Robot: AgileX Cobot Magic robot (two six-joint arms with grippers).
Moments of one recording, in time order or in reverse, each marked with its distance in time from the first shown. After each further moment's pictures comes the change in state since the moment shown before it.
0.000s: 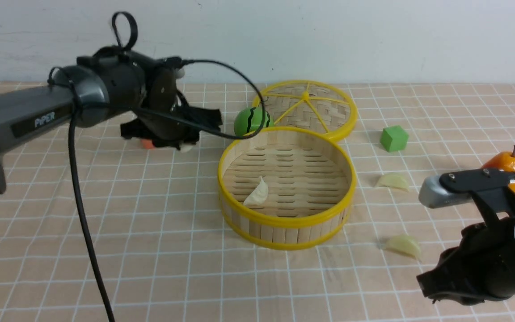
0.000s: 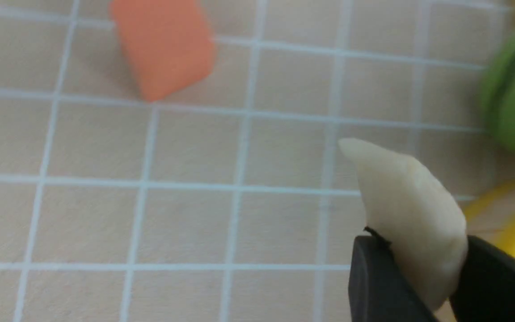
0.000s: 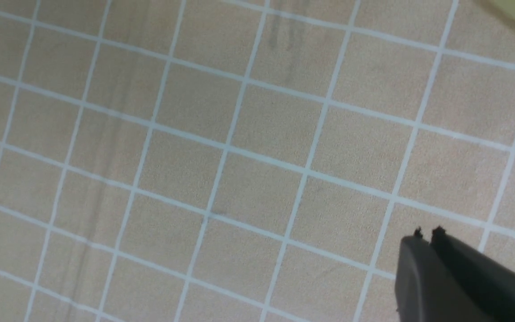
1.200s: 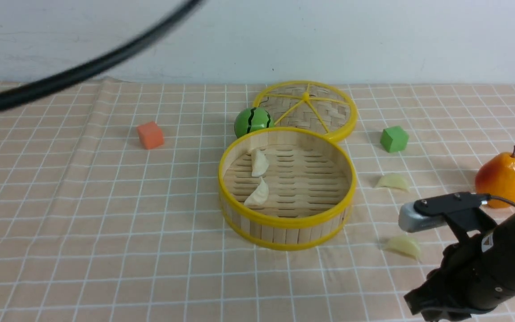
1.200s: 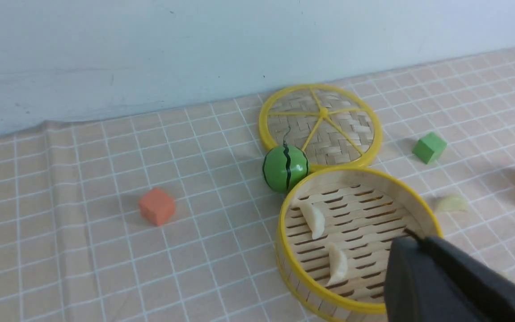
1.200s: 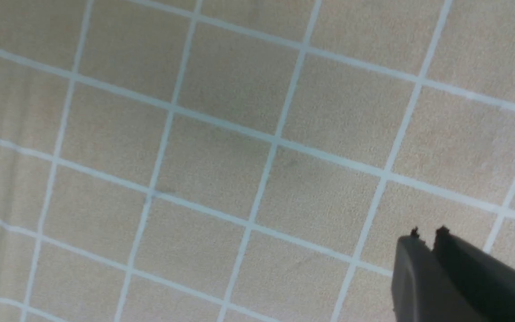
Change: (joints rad) right arm 0.000 0.175 -0.008 -0.058 -0.007 0.000; left arm -0.188 -0.997 0.226 0.027 0.317 0.267
